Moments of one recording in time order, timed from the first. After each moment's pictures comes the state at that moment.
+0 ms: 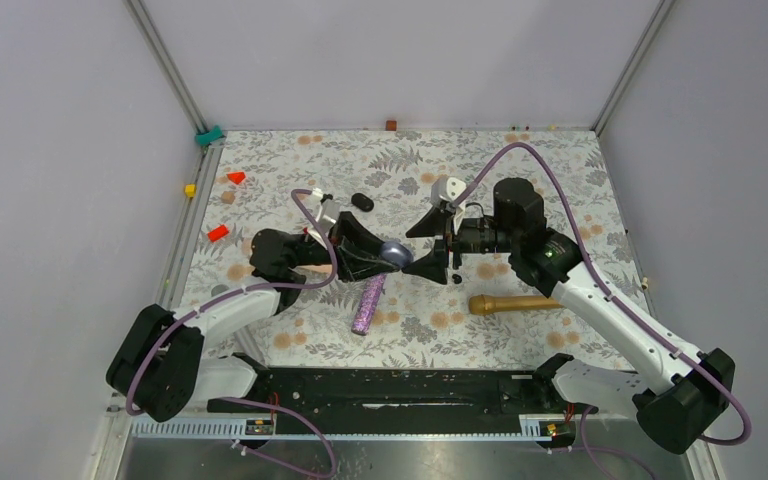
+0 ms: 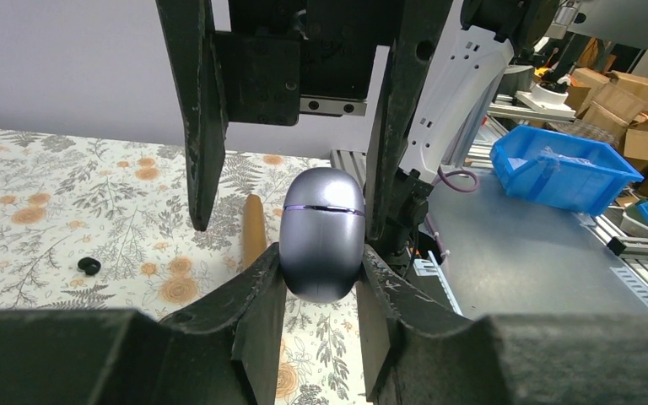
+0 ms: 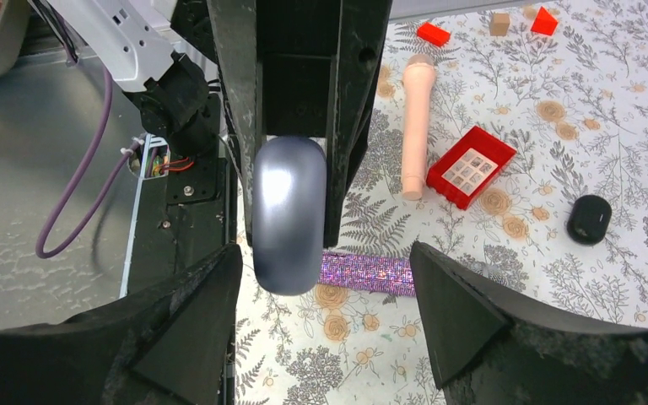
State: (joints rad) left arm -0.54 1.25 0.55 1.22 1.06 -0.62; right arm 0.63 1.10 1.01 -0.20 -0.82 -0.14
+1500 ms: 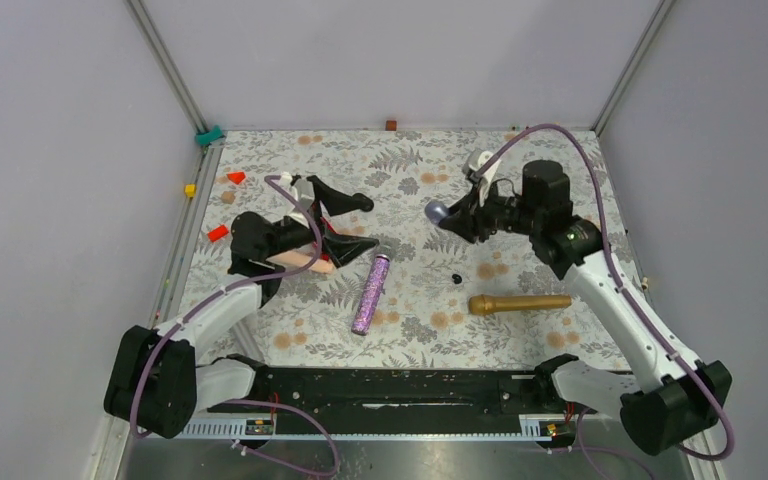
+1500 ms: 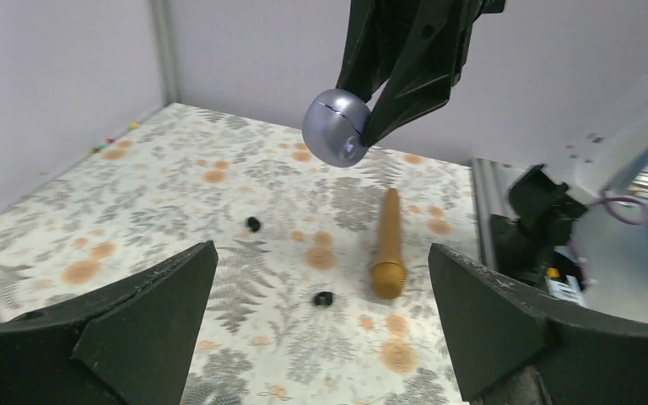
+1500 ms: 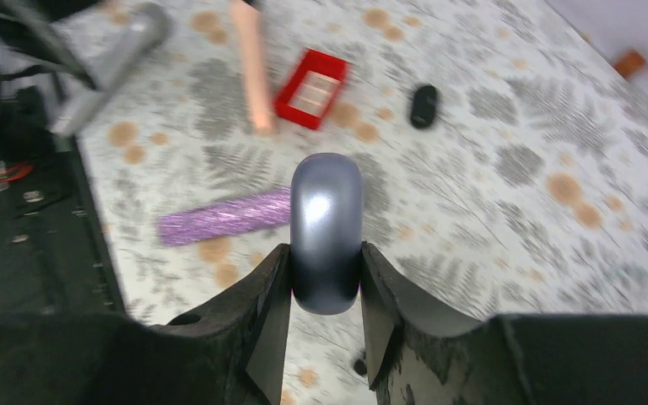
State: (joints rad) left arm -0.35 1.18 0.56 1.01 0.98 -0.44; right arm 0.45 1.09 1.06 -0.35 -0.67 -0.22
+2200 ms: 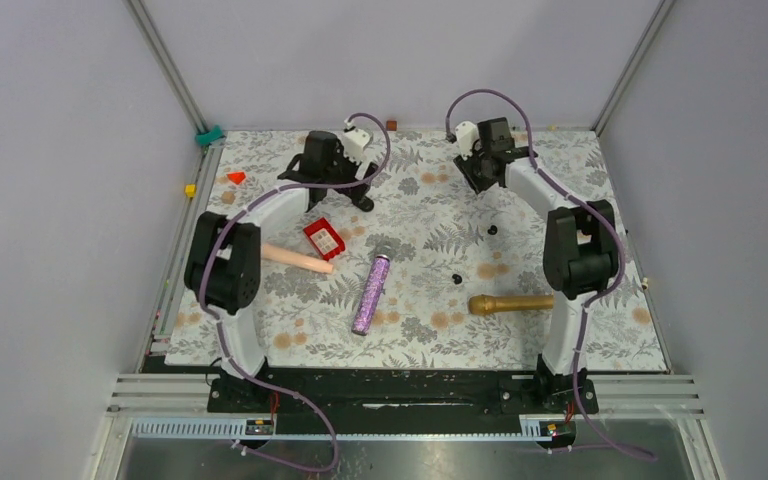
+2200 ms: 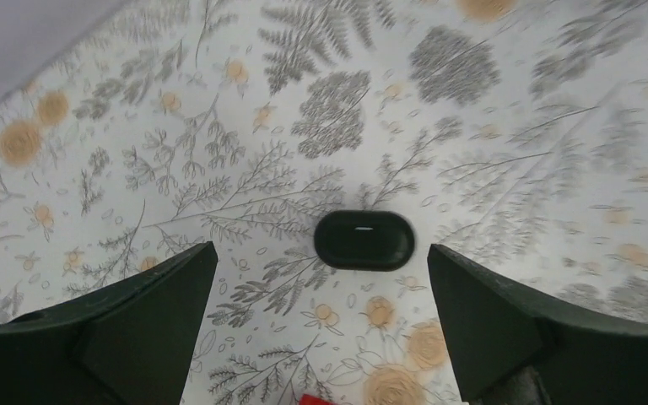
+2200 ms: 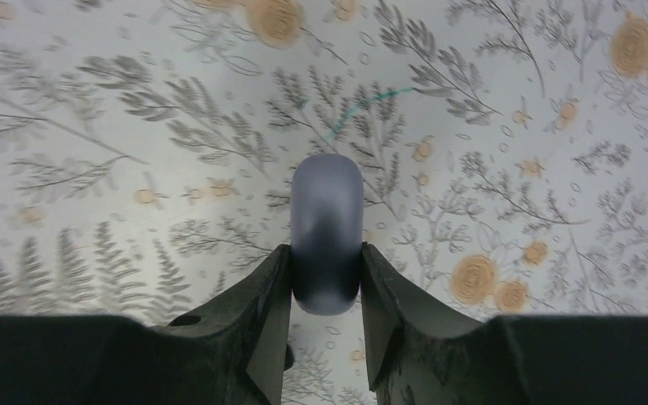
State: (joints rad) left arm -0.34 1.82 1.33 -0.02 0.22 0.26; right arm 0.24 1.98 1.58 -0.47 -0.08 -0.45
